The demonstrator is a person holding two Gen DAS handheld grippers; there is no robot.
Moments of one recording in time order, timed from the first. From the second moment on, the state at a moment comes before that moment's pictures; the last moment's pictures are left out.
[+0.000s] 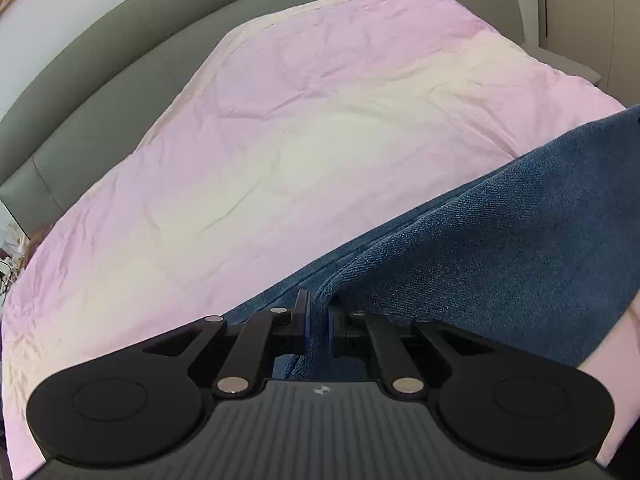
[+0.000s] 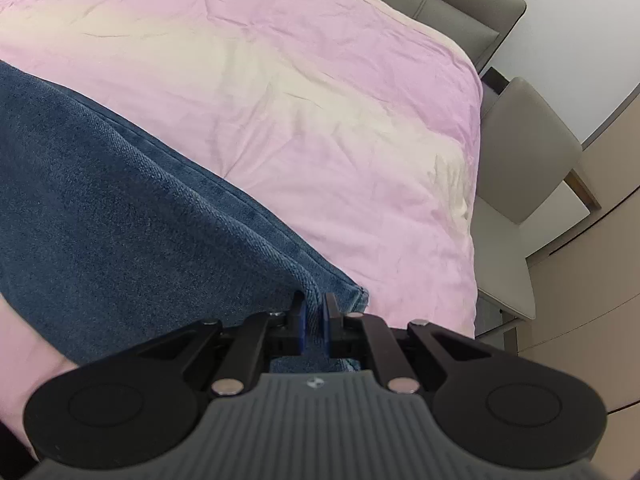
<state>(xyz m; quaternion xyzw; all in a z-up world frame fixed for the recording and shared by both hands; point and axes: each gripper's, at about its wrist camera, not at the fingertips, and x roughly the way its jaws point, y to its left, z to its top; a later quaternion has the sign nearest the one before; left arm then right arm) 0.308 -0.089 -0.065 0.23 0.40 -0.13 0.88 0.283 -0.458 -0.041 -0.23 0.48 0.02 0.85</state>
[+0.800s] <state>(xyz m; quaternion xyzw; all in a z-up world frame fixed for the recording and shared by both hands) 0.411 -0.117 -0.164 0.23 0.47 -0.10 0.85 0.352 -0.522 -0.109 -0.10 0.51 0.01 0.86</state>
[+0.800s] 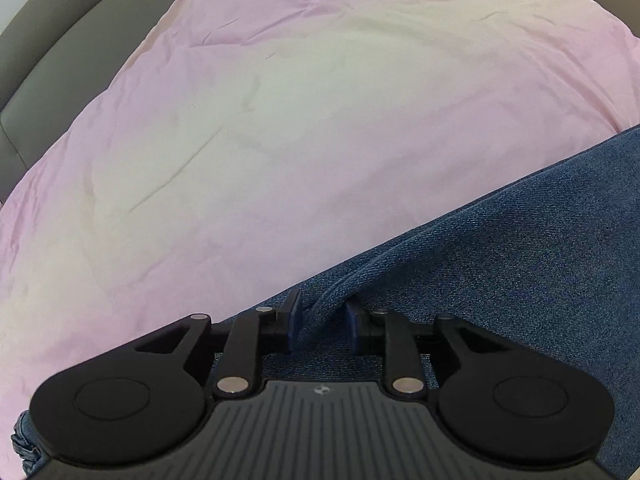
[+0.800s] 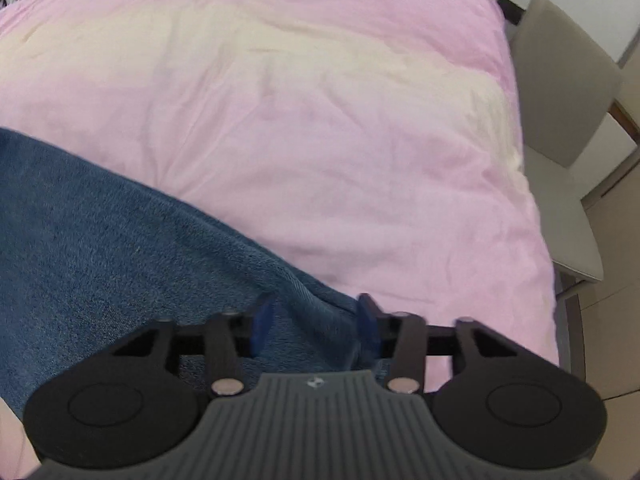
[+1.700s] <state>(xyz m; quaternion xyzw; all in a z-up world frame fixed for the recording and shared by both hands) 0.297 -0.106 -0.140 0.11 0.49 -0.11 0.86 0.351 -0.562 -0.122 0.04 0.47 -0.14 0.87</state>
